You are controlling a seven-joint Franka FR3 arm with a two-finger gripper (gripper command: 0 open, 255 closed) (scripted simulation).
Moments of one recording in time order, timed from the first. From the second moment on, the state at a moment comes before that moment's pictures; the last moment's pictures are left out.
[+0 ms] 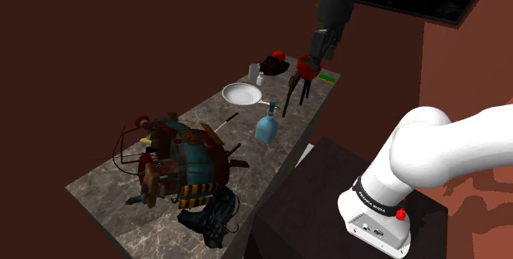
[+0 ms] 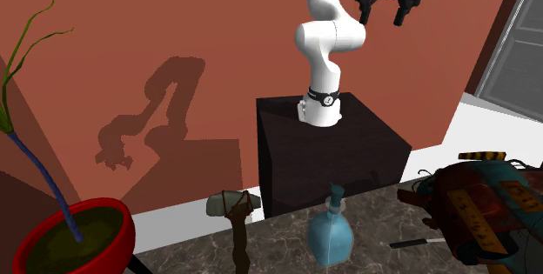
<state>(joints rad) 0.01 -0.78 0.04 -2.38 -0.04 1.53 -0.03</state>
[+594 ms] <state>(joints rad) 0.00 -0.67 -0.12 -2.40 -0.17 1.63 -0.30</state>
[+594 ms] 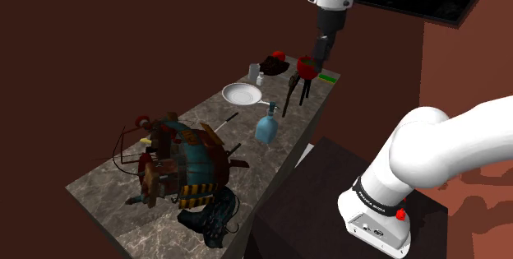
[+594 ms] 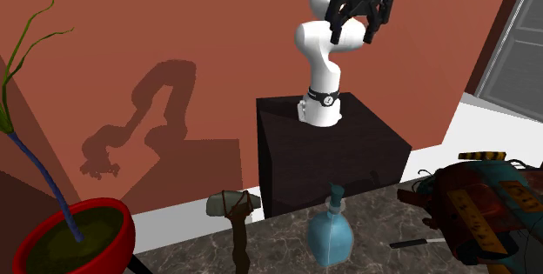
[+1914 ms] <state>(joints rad) -0.02 0.00 -0.45 -2.10 -0.25 1.96 -1.04</state>
